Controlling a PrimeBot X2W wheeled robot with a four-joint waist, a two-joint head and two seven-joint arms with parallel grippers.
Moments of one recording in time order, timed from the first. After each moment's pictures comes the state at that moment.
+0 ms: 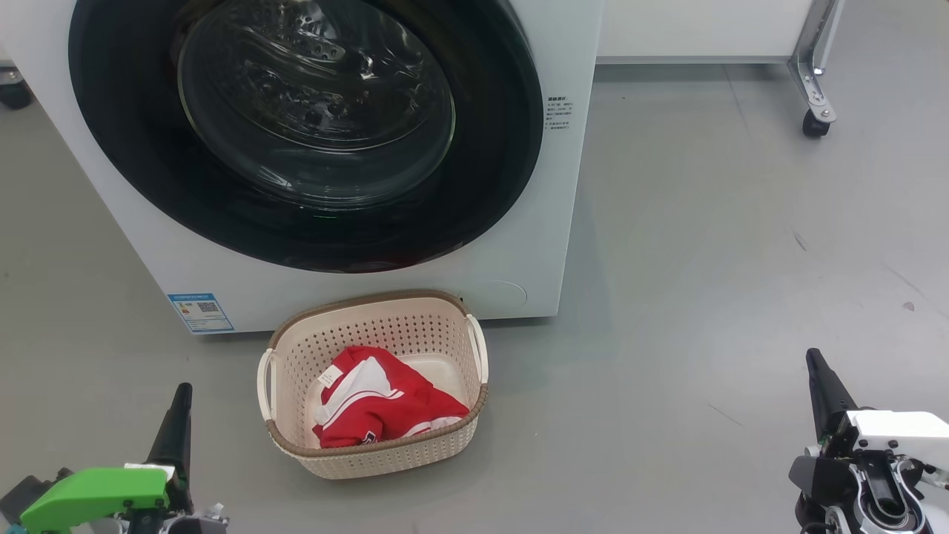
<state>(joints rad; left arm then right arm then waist) -0.04 0.08 0.00 0.25 -1.66 -0.11 0.04 -0.06 -0.06 -0.09 0.28 1.64 0.12 0.07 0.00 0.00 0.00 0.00</state>
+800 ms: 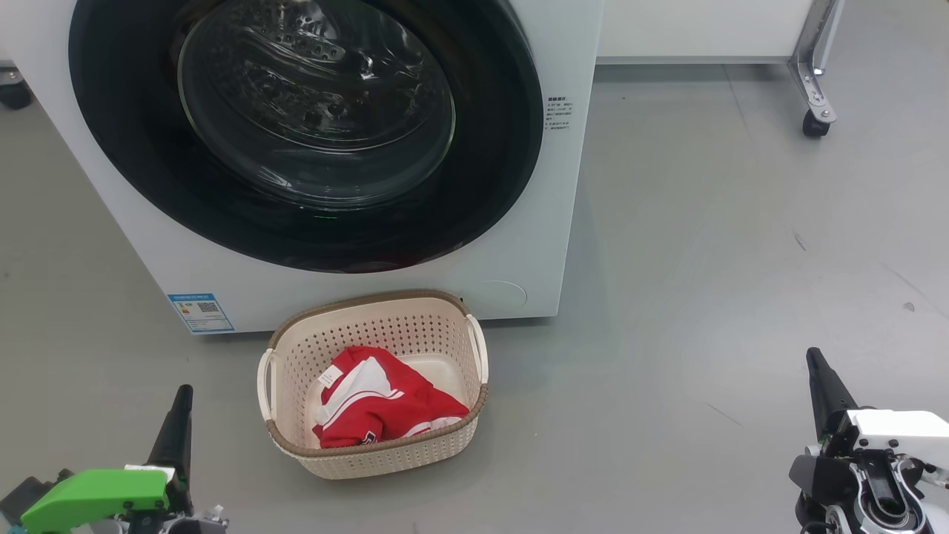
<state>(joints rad) -0.04 0.08 0.00 0.27 -1.66 -0.12 0.05 -0.06 -0.06 -0.09 0.28 1.64 0.12 0.08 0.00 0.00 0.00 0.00</state>
